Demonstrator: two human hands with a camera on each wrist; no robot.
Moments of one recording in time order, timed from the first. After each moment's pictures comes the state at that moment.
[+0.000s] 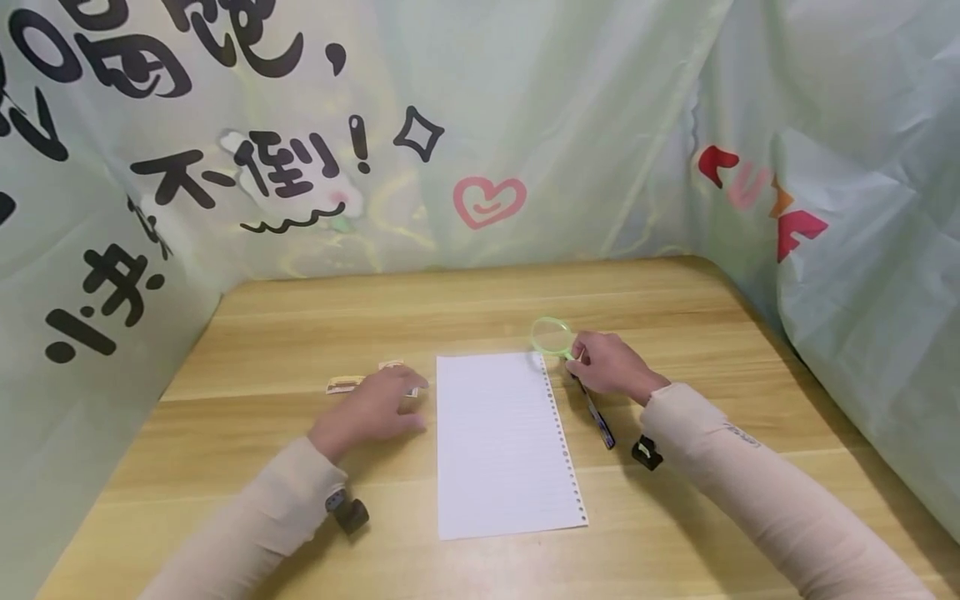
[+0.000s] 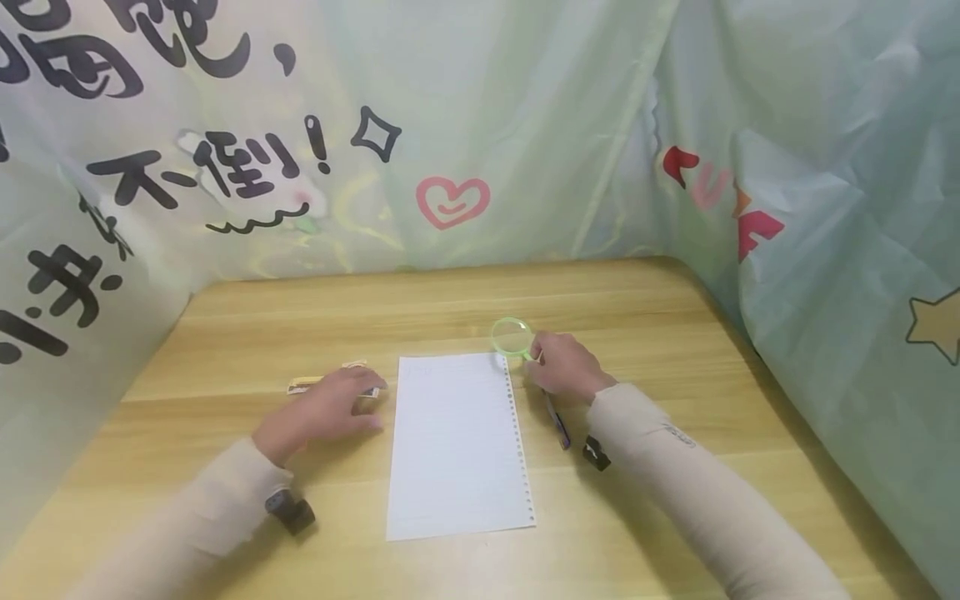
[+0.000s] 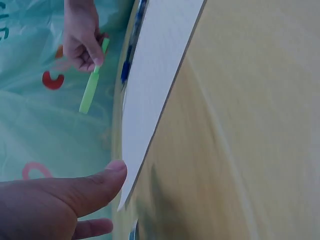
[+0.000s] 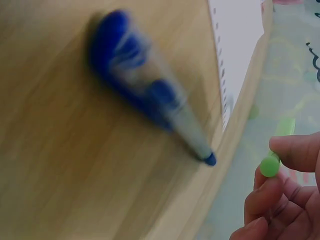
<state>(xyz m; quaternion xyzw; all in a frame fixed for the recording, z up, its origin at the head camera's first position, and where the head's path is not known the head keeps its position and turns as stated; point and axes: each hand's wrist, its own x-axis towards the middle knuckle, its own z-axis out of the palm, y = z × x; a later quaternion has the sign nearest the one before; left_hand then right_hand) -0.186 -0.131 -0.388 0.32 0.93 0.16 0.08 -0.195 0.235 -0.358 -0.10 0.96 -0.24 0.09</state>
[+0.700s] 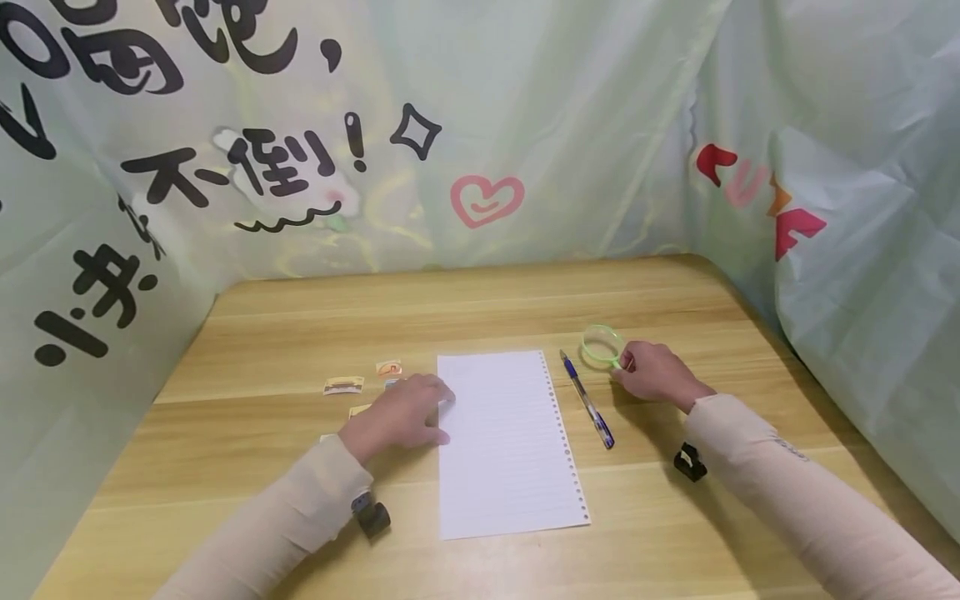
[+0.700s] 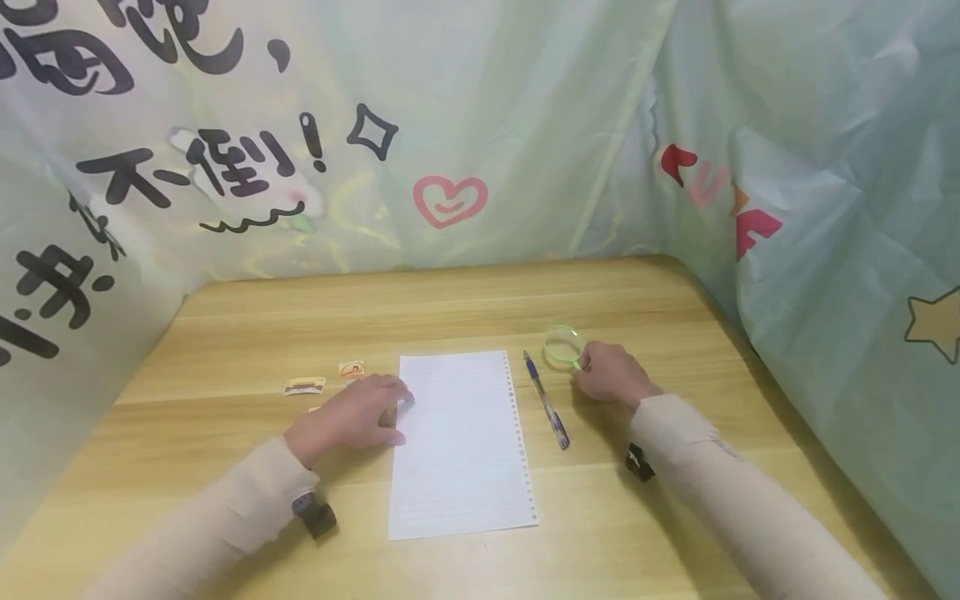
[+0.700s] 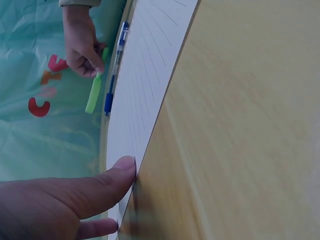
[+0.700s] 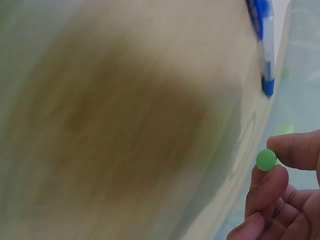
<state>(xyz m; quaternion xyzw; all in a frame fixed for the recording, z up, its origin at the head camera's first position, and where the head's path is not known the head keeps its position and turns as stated) -0.182 -0.091 -0.393 0.32 0.93 0.12 0.11 -0.186 0.294 -0.370 -0.06 0.97 -0.21 0.10</state>
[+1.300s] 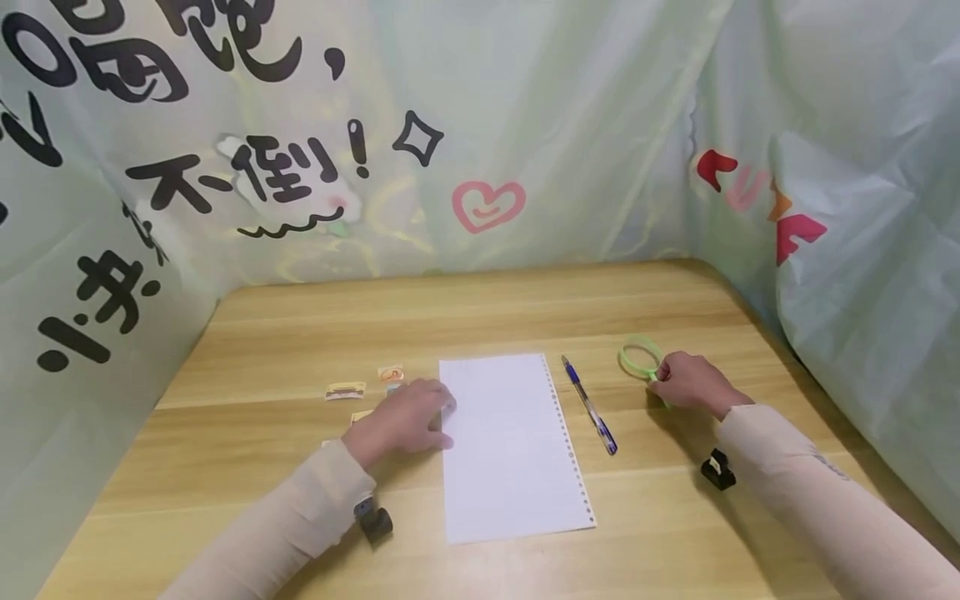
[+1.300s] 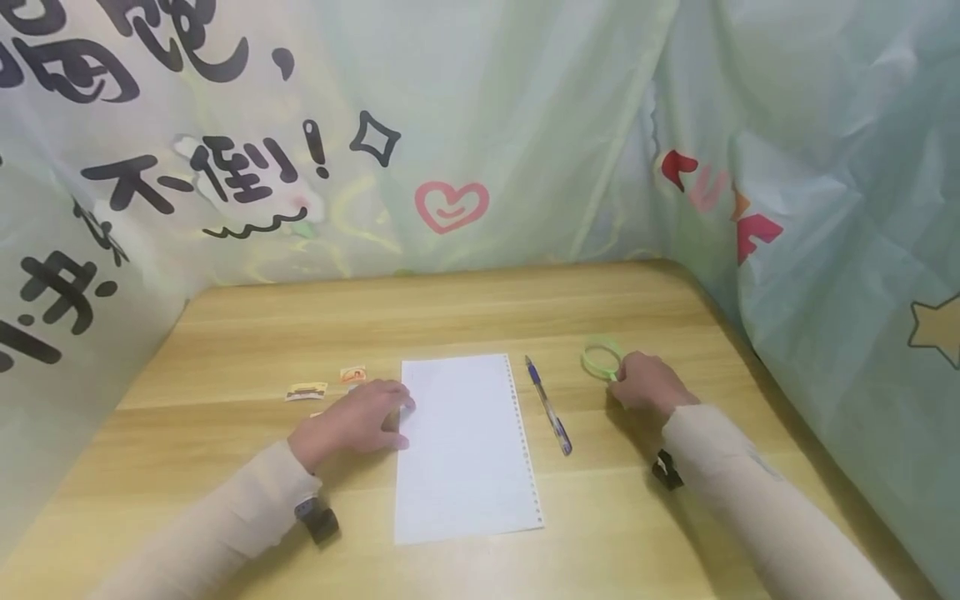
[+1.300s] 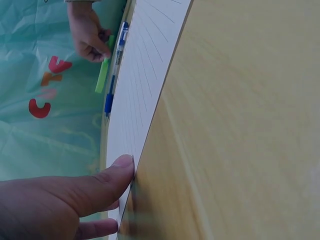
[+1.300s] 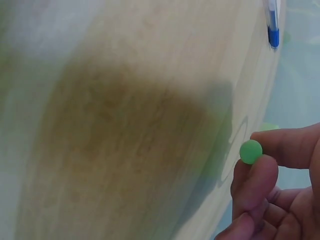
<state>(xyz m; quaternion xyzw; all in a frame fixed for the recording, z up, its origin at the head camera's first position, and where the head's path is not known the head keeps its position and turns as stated) -0.183 -0.091 -0.395 0.33 0.93 0.12 0.11 -0.177 0.334 -0.368 -0.03 0.97 -0.19 0.13</state>
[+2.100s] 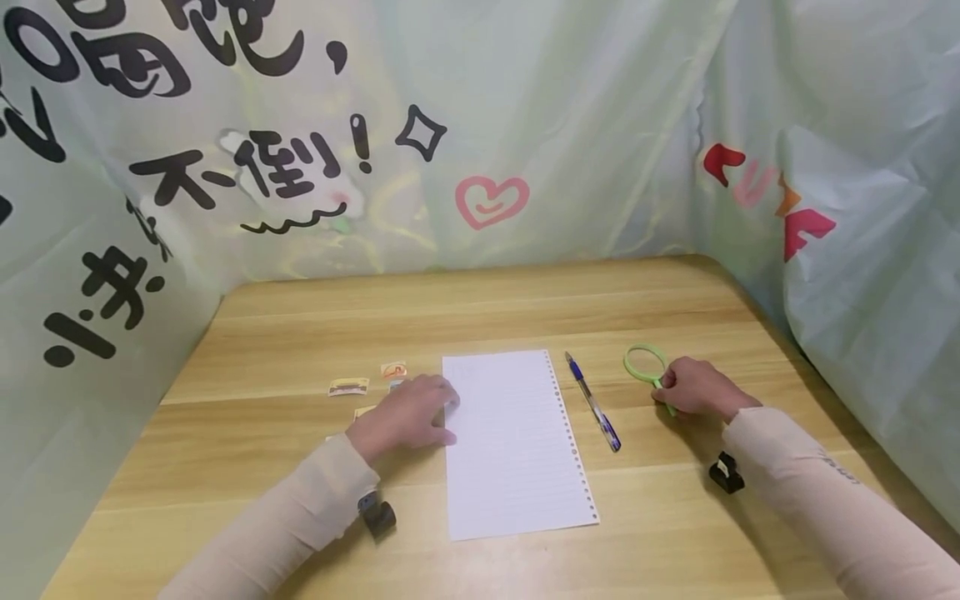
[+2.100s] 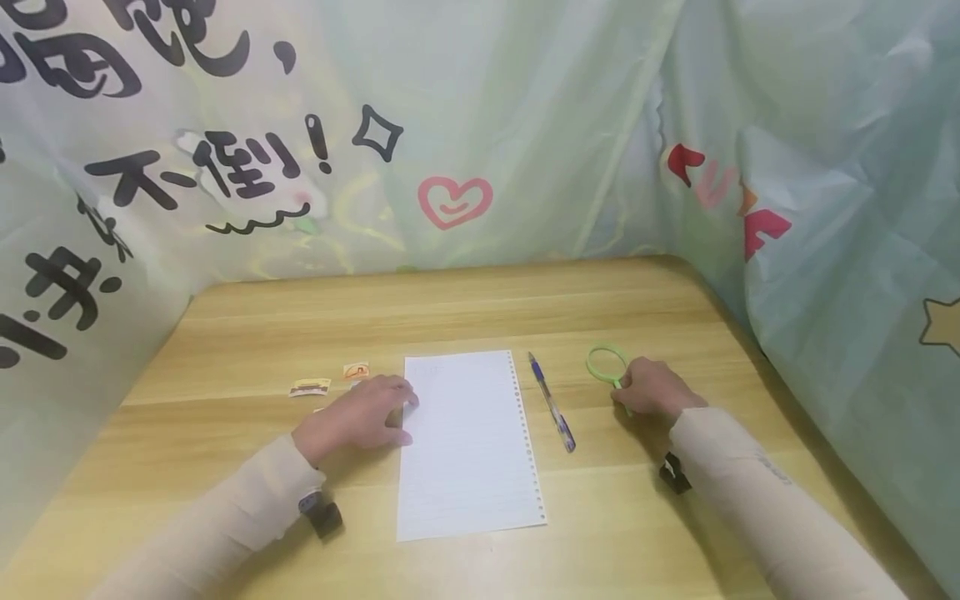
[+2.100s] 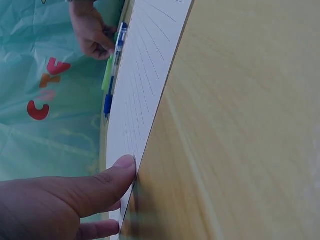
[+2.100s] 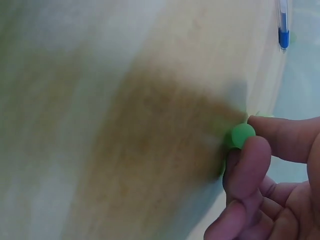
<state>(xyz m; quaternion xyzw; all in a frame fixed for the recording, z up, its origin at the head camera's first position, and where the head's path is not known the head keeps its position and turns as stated) -0.183 -0.091 -0.395 0.32 0.93 0.12 0.12 -0.173 0.336 -0.379 -0.02 0.96 -0.21 0.18</state>
